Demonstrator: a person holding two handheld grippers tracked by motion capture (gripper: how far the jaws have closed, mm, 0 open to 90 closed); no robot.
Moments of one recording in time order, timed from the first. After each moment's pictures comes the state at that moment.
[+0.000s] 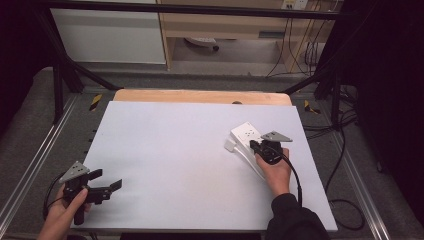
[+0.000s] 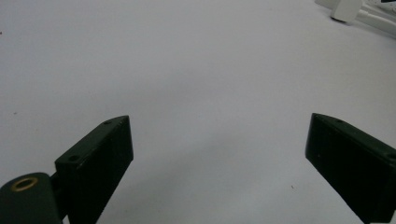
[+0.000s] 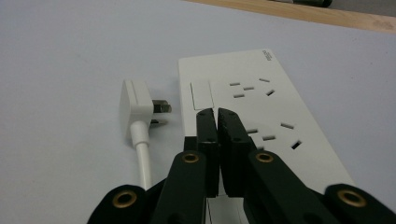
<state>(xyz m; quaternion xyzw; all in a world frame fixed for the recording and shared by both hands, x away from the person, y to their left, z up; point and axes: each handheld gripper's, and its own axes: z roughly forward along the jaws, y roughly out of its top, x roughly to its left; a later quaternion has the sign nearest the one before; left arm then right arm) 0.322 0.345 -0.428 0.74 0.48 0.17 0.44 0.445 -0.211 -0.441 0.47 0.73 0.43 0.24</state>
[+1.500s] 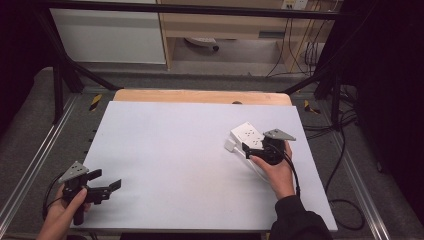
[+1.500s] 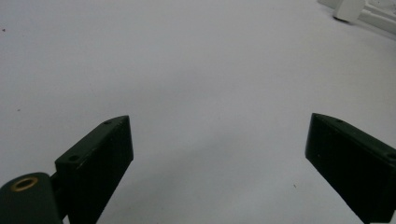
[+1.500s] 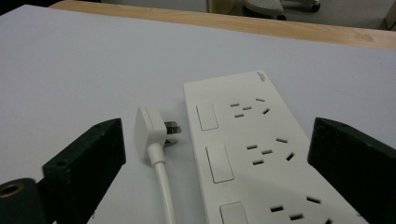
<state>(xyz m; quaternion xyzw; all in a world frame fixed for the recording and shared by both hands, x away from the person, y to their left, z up) 0.322 0.346 -0.428 0.74 0.48 0.17 0.44 0.435 -0.206 -0.418 0.49 0.71 0.44 0.25</state>
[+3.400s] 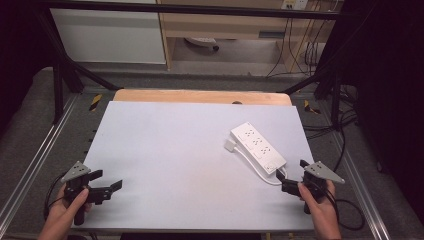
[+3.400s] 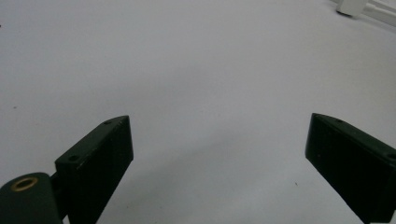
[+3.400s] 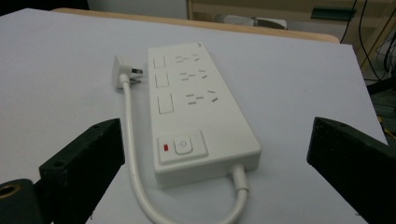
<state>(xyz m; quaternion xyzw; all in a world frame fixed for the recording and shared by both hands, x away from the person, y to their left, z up) 0.323 0.344 -0.430 0.74 0.48 0.17 0.43 0.331 -0.296 -0.429 0.48 0.68 0.46 0.30</state>
